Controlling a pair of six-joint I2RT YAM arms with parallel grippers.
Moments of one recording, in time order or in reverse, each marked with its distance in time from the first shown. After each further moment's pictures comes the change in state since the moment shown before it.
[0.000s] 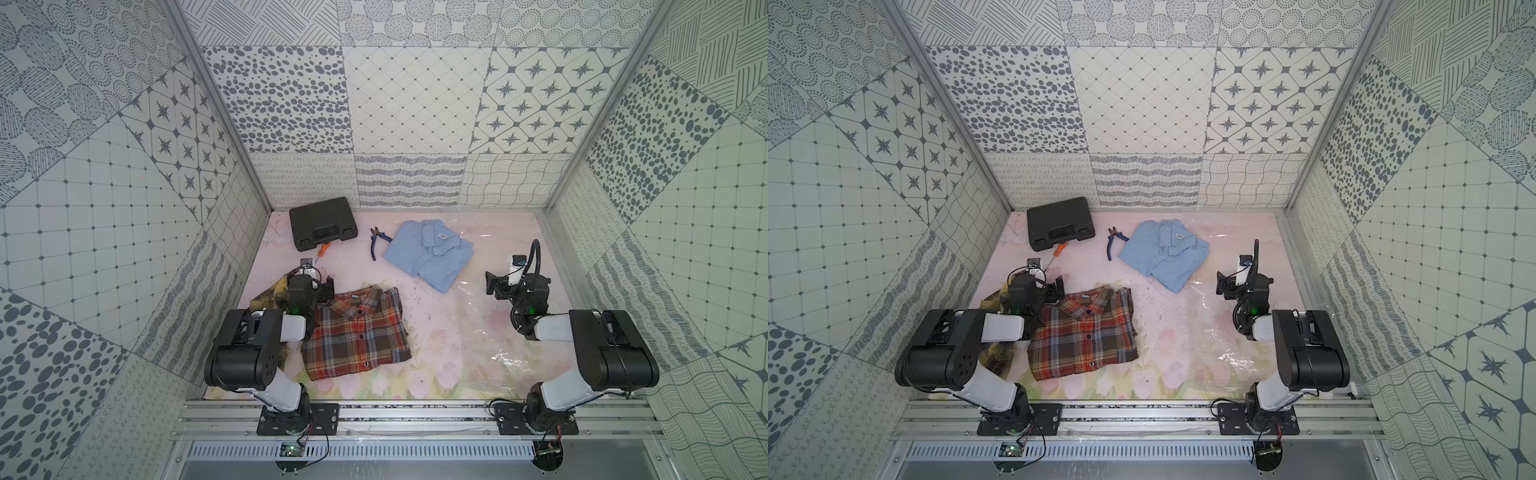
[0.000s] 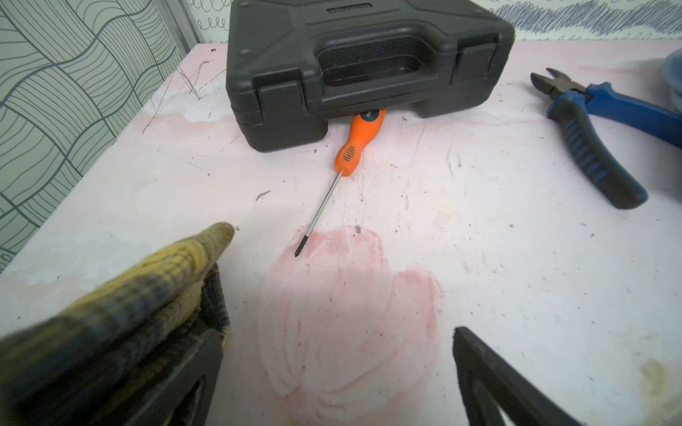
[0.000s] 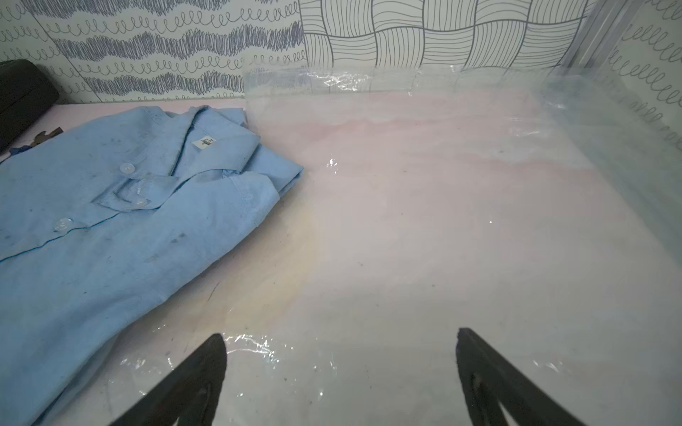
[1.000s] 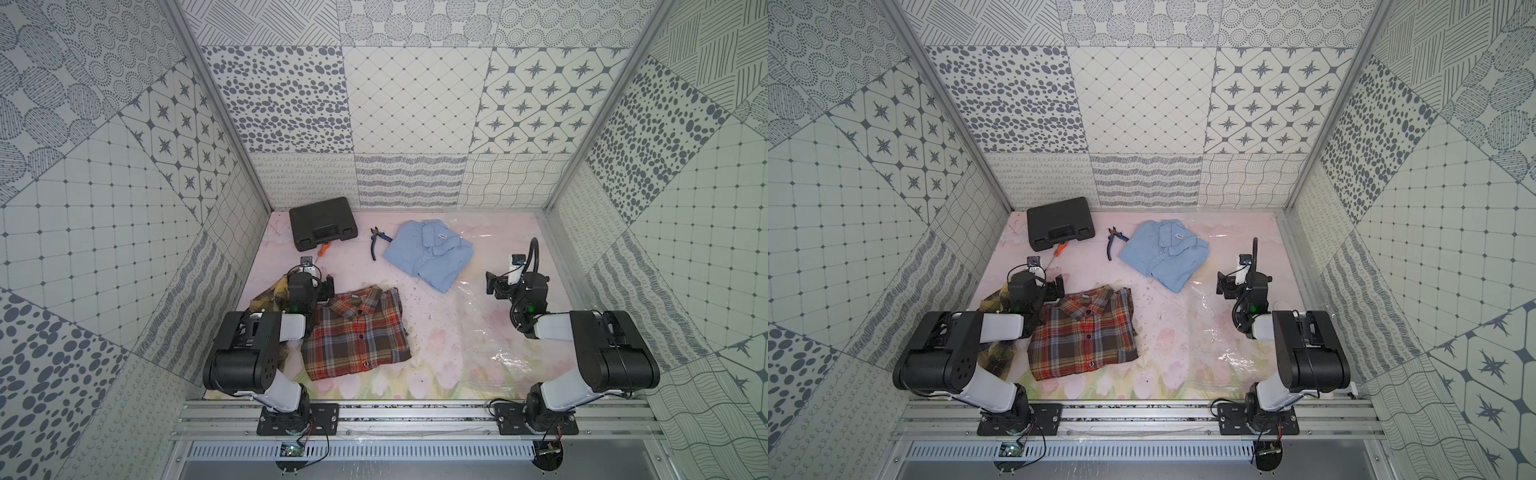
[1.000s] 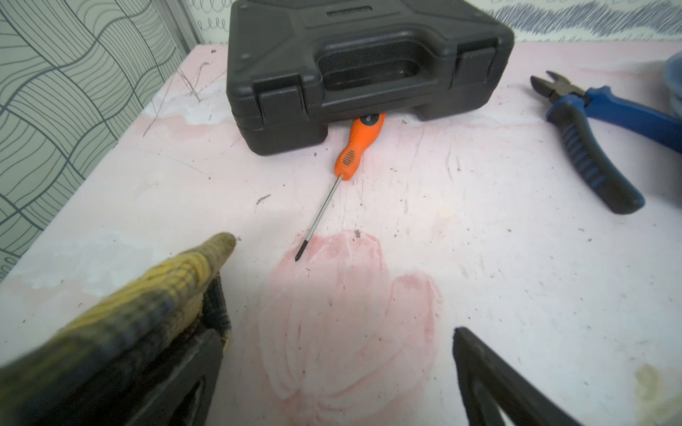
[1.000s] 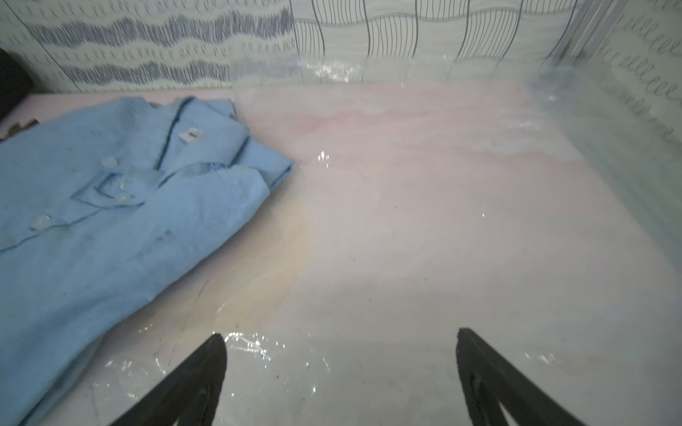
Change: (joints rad) left arm -0.015 -0.053 0.065 -0.116 -0.014 0.001; right arm 0.036 -0.031 0.077 -0.175 0.064 -0.005
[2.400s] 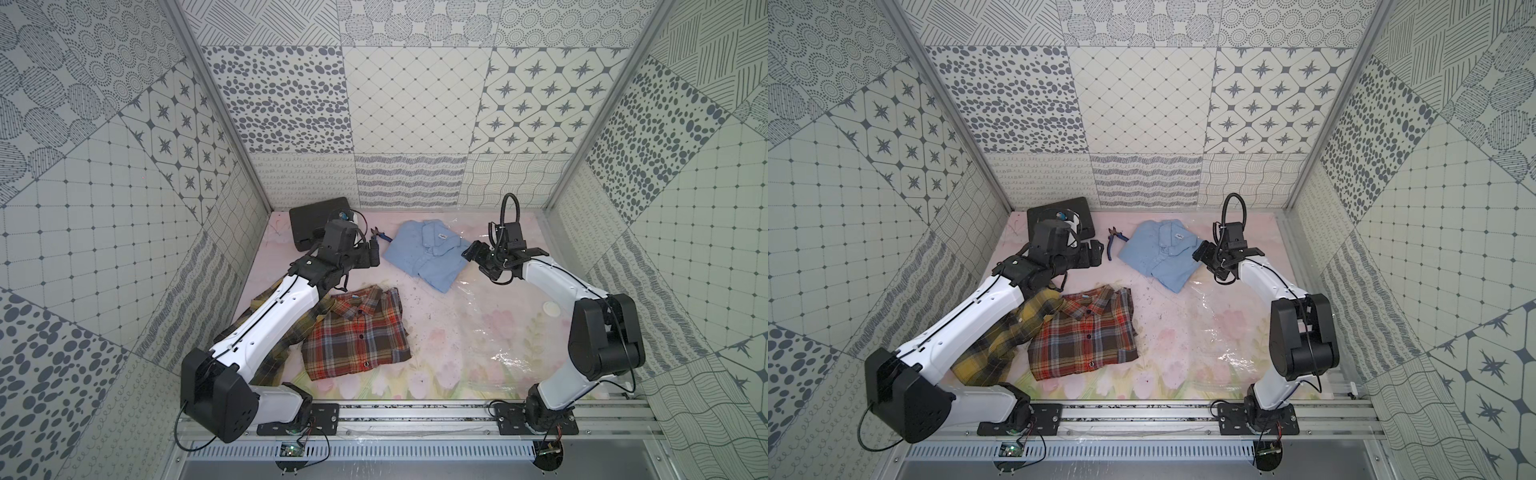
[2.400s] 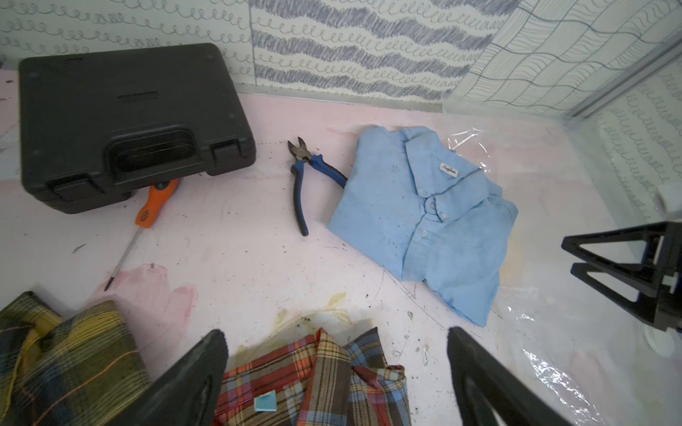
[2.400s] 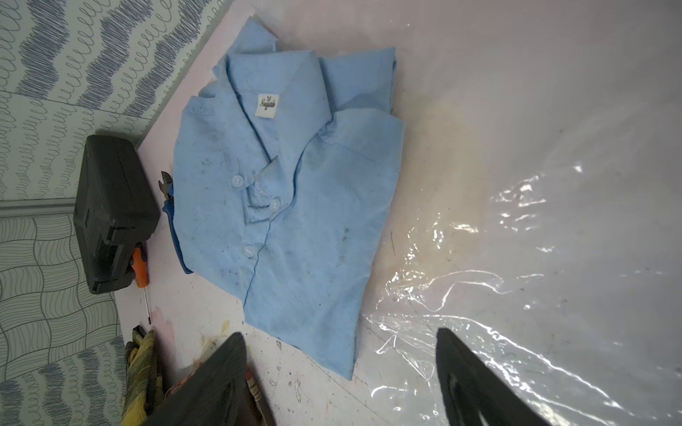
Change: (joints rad) left arm -0.459 -0.158 0.734 -1.075 0.001 -0.372; right arm 0.151 0.127 0.694 -1.027 -0.172 0.718
